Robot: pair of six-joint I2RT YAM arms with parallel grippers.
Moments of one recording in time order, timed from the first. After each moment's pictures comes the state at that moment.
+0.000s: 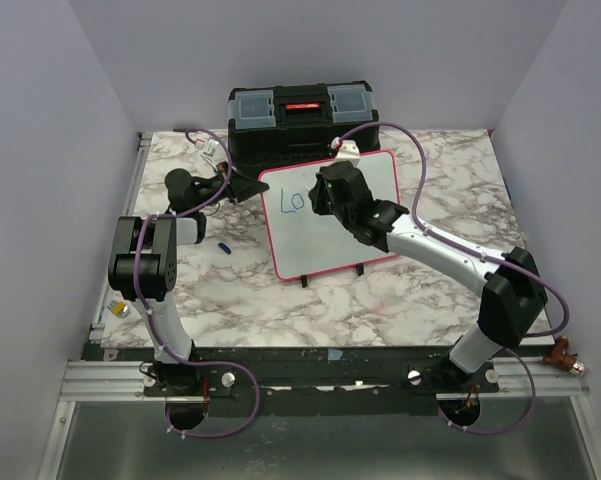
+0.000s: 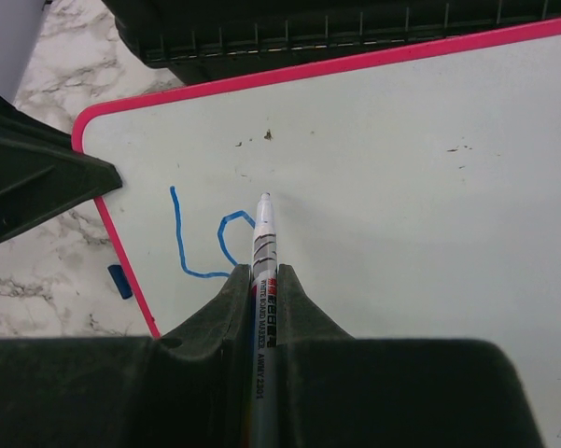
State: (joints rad) left arm -0.01 1.89 0.92 1.15 1.07 -1.00; right arm 0.80 1.62 1.30 -0.12 0.38 0.48
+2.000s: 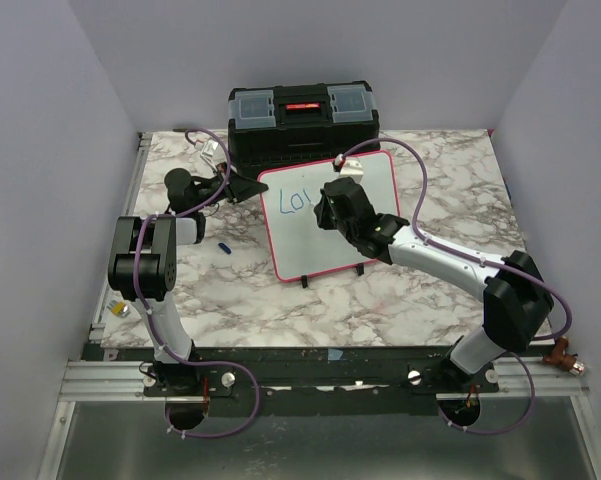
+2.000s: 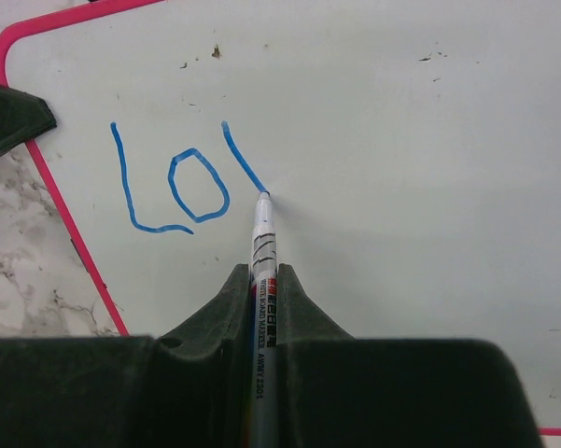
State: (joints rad) left arm -0.01 1.89 0.92 1.12 1.07 -1.00; right arm 0.80 1.59 1.16 -0.08 0.40 0.51
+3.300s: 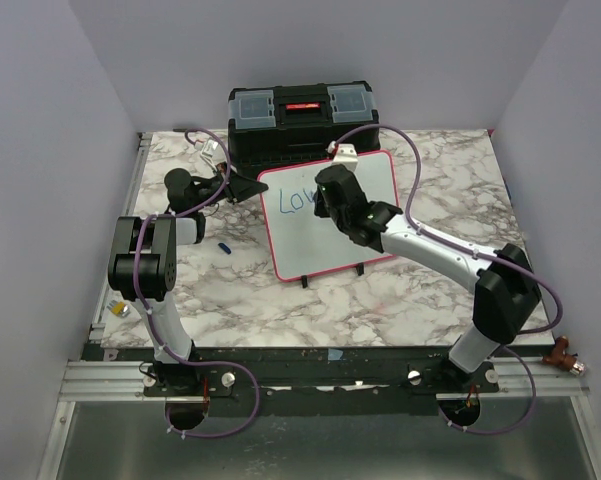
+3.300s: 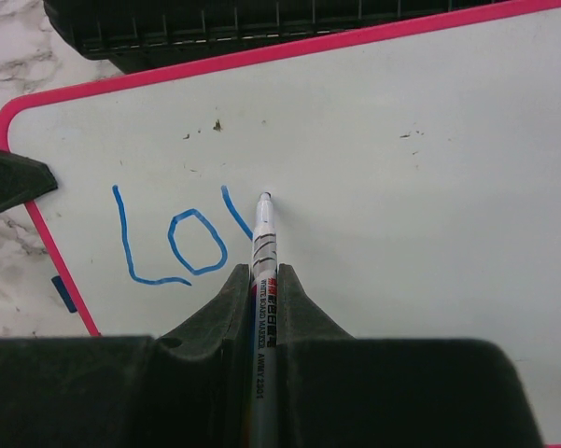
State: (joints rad) left arm -0.01 1.89 0.92 1.13 1.07 -1.00; right arm 0.80 1.66 1.30 -0.15 0.48 0.46
